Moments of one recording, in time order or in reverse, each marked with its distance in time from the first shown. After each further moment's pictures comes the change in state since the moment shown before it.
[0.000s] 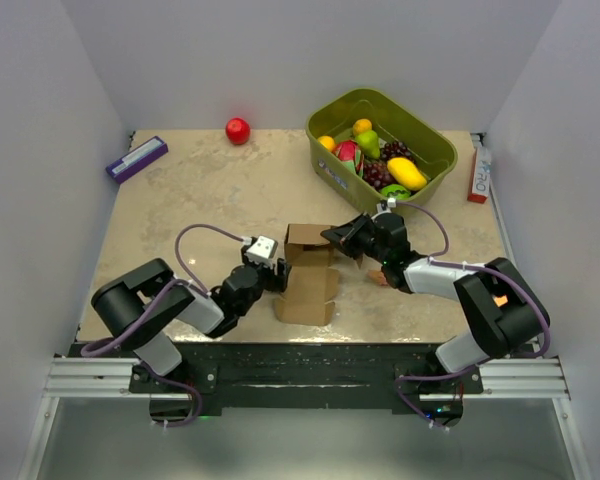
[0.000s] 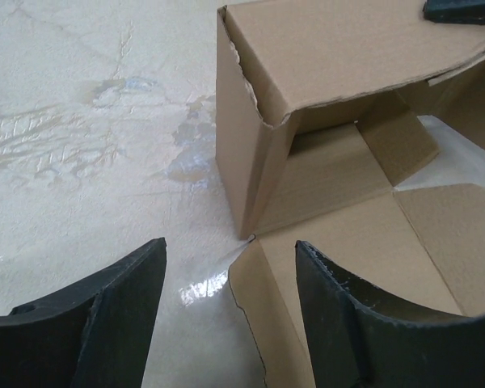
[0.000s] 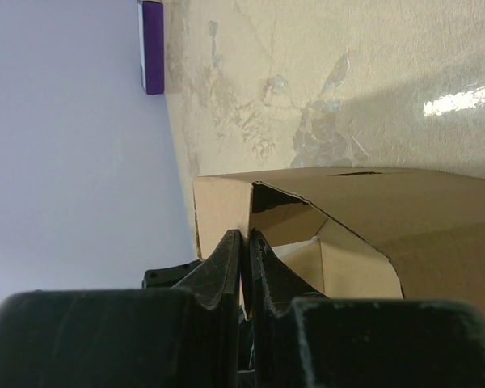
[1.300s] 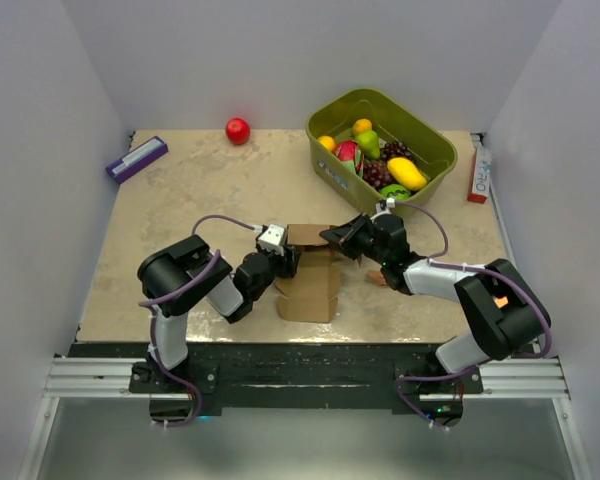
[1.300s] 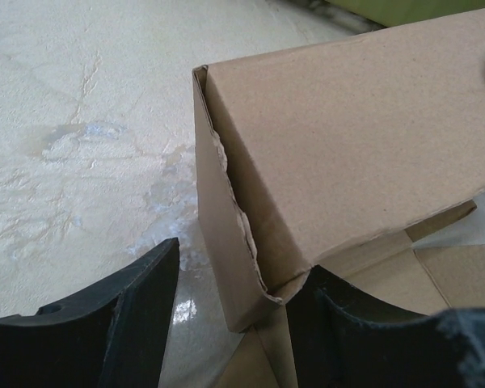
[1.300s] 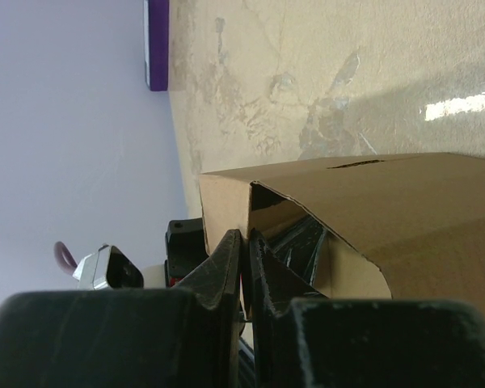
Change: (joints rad) left arm 0.072 0.316 0.177 0.193 0.093 -0.011; right arm 0.017 -0.008 -0.007 0.017 0.007 -0.006
